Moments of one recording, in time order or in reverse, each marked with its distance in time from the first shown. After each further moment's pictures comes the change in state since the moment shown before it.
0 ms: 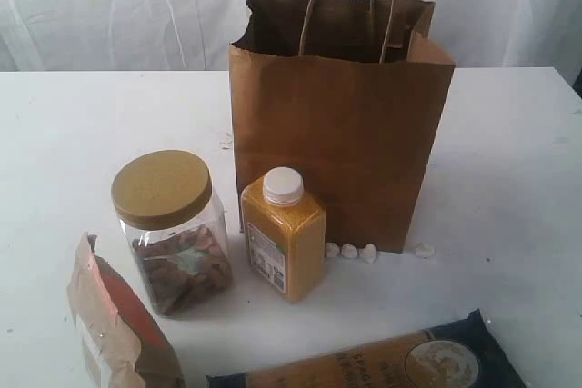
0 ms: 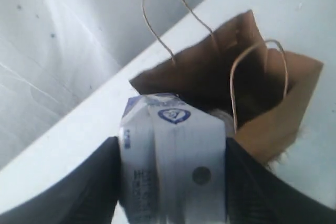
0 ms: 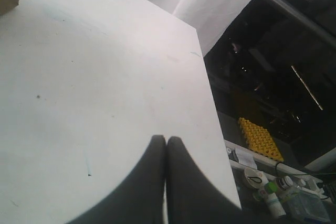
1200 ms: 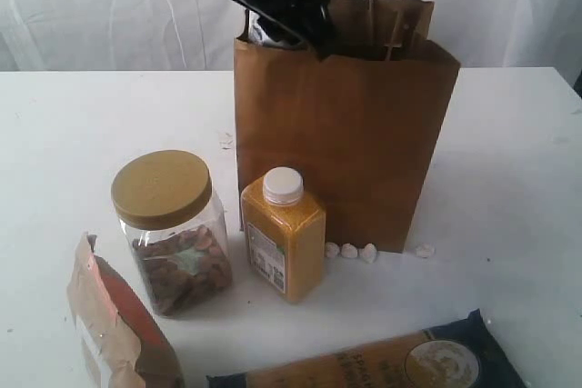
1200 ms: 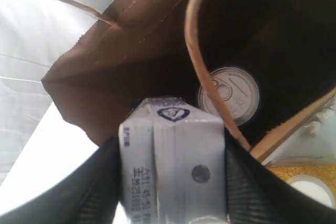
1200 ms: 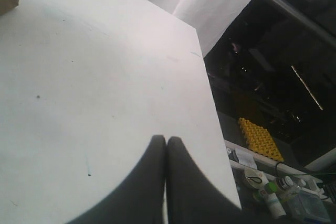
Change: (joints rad) left arm 0.010 0.343 0.011 0.066 -0.051 0.143; right arm 0.000 0.000 0.000 0.000 0.000 0.000
